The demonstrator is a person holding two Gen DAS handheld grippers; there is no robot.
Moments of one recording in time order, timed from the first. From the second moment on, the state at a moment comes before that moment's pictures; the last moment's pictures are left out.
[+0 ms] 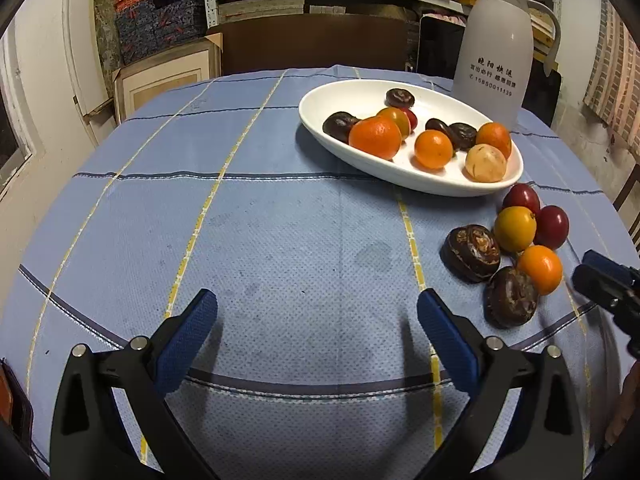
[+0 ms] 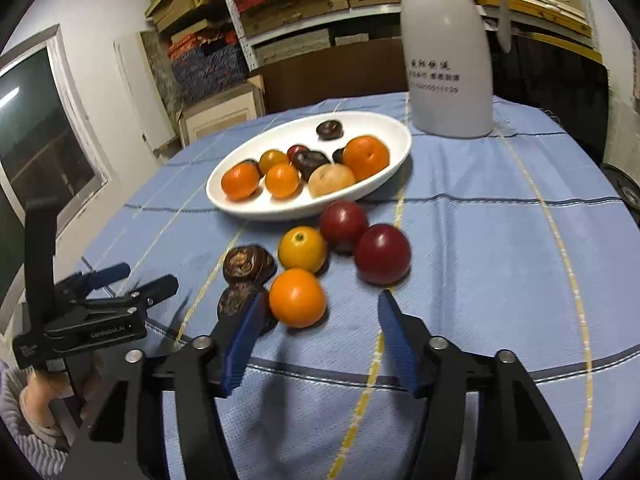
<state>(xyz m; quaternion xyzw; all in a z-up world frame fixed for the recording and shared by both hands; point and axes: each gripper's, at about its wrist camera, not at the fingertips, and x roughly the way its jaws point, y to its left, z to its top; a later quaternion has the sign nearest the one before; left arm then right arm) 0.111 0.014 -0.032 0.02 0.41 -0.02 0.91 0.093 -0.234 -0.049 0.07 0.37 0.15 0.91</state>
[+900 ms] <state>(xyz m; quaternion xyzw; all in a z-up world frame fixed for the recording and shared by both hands) 0.107 -0.013 -0.035 0.08 0.41 -0.04 0.91 0.119 -0.226 -0.070 0.15 0.41 0.17 0.89</state>
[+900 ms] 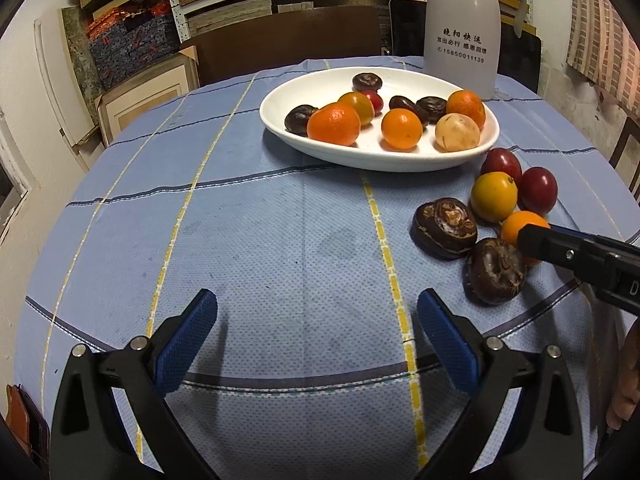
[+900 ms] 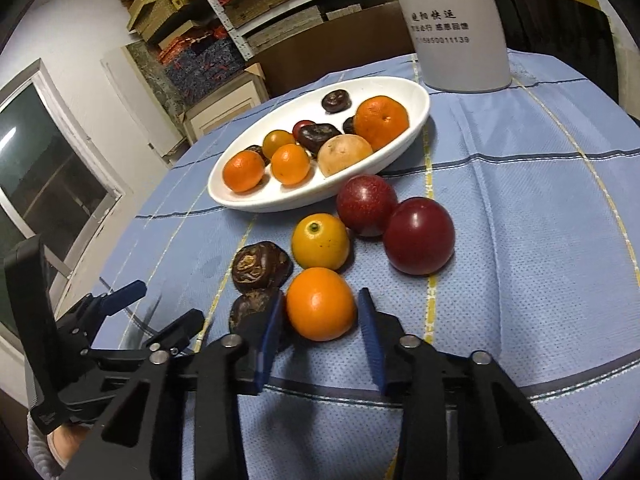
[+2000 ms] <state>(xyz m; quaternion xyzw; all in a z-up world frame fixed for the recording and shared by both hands) 0.124 -0.102 -0.041 0.09 0.43 -0.19 0.88 0.110 -0.272 -0.046 0.19 0.37 0.13 0.90</state>
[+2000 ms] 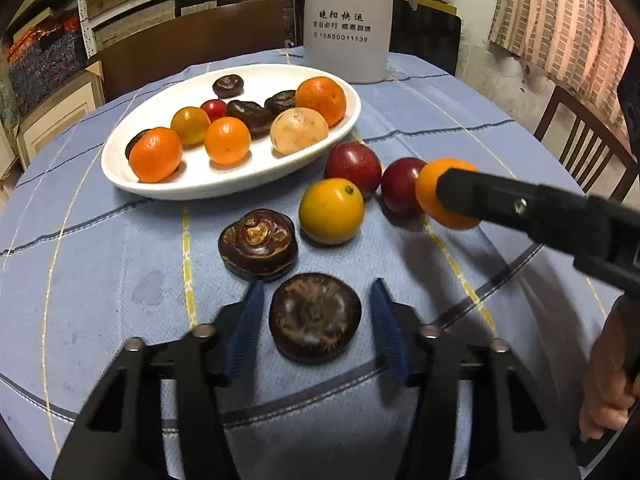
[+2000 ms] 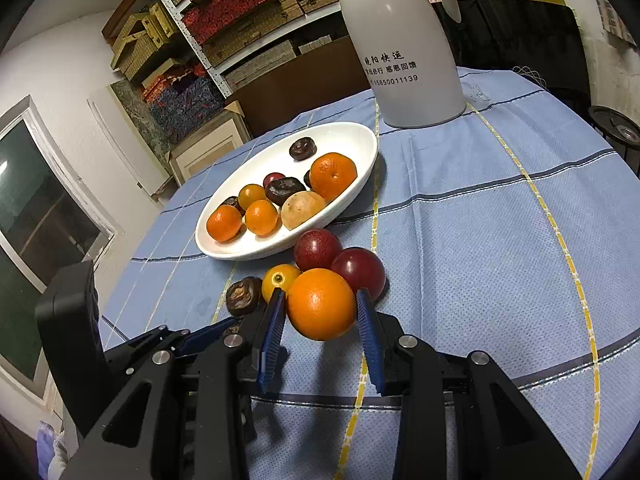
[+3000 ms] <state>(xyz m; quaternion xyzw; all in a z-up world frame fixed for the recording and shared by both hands) 0.179 -0.001 0.062 -0.04 0.35 -0.14 0.92 0.121 -0.227 -0.012 0.11 0.33 0.15 0.92</state>
